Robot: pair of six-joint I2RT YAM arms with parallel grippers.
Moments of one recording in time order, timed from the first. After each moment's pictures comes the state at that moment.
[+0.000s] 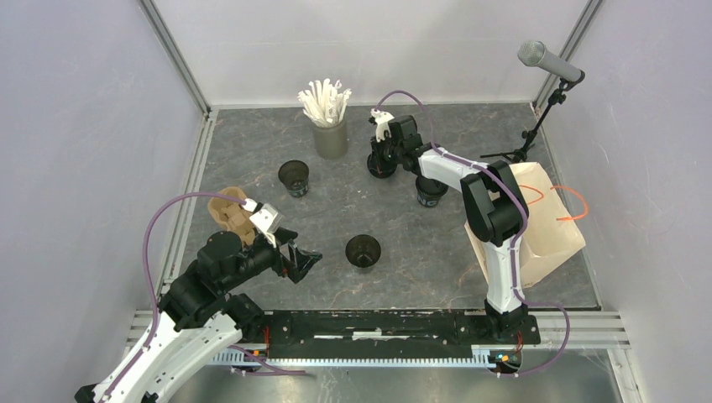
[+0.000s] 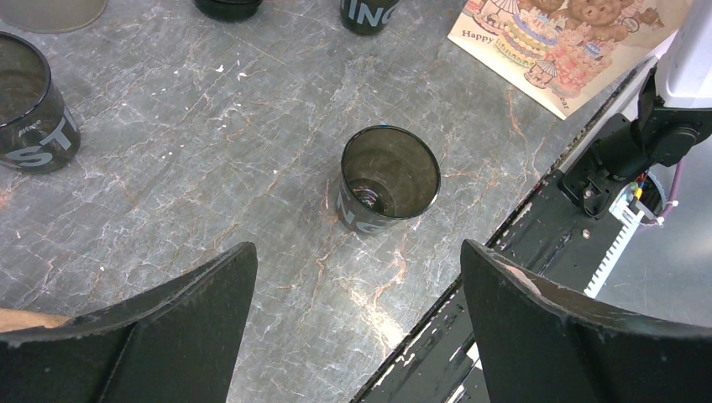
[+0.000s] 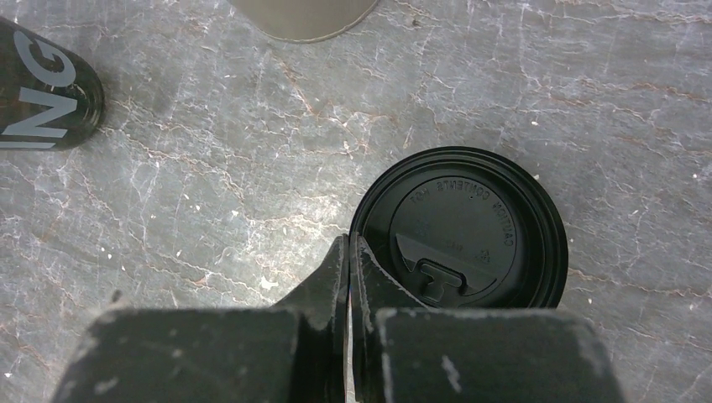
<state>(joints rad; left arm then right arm) -0.69 0.34 0.65 -0.59 0.15 -0.21 0.48 2.12 1.52 -0.08 -0.26 0.09</state>
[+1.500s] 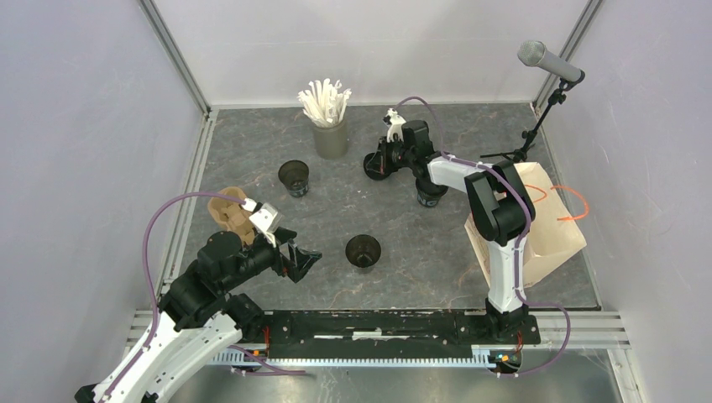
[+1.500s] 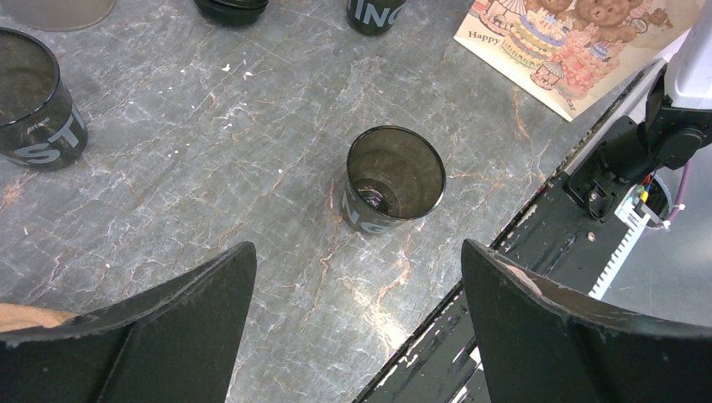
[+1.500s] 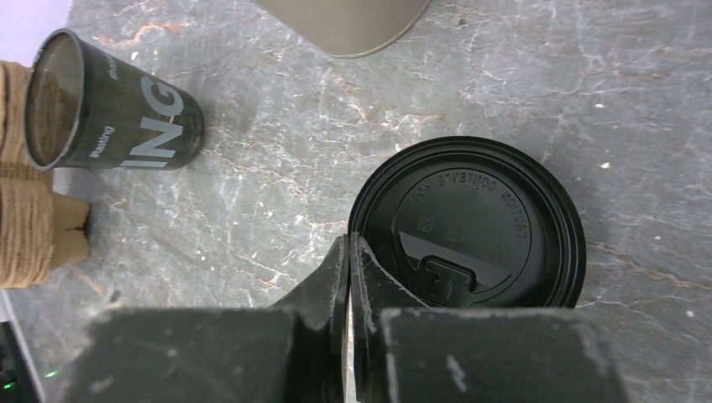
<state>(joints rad) -0.69 0.34 0.65 -0.60 0.13 -0.21 0.43 2.10 1.38 0.17 -0.44 0.31</state>
